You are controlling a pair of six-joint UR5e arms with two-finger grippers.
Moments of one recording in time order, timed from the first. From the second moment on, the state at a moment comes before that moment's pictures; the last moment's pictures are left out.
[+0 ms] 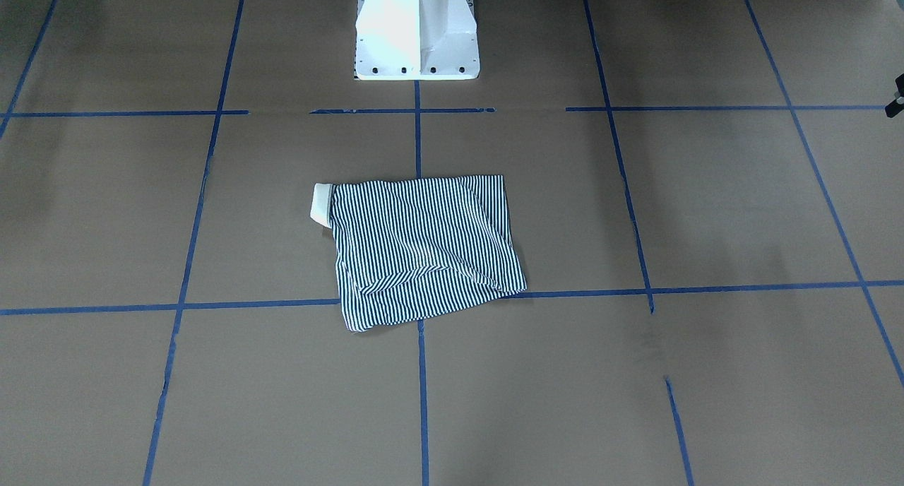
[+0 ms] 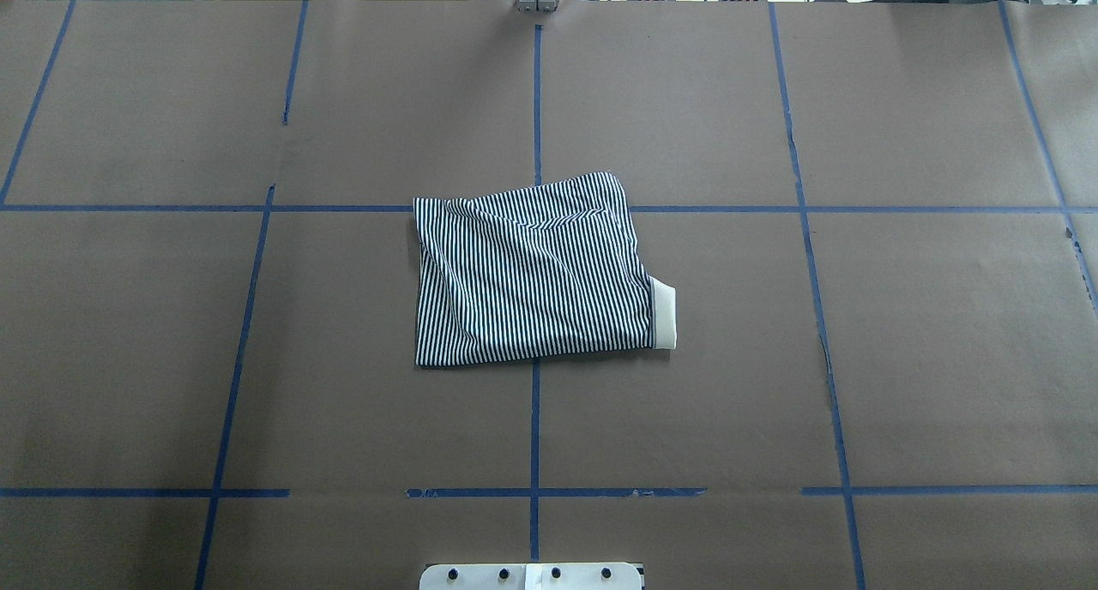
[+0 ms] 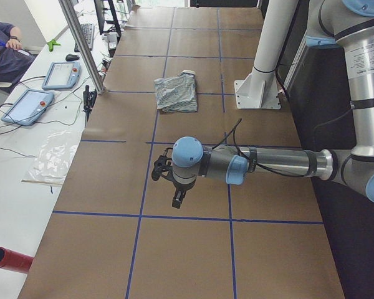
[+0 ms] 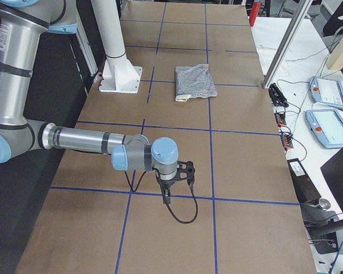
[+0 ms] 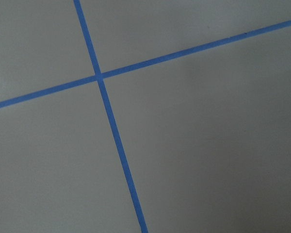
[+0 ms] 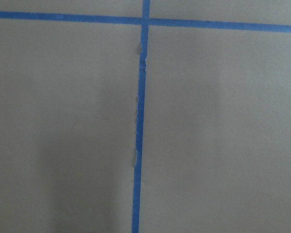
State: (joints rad) left arm -1.52 -1.32 -1.84 -1.74 -2.43 0.10; right arm 1.53 -1.86 1.81 -1.45 2.33 0.07
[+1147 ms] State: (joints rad) left arm -1.53 -1.29 -1.86 -1.74 -2.37 0.11; right arm 1.52 -1.86 1.84 -1.45 2.33 0.09
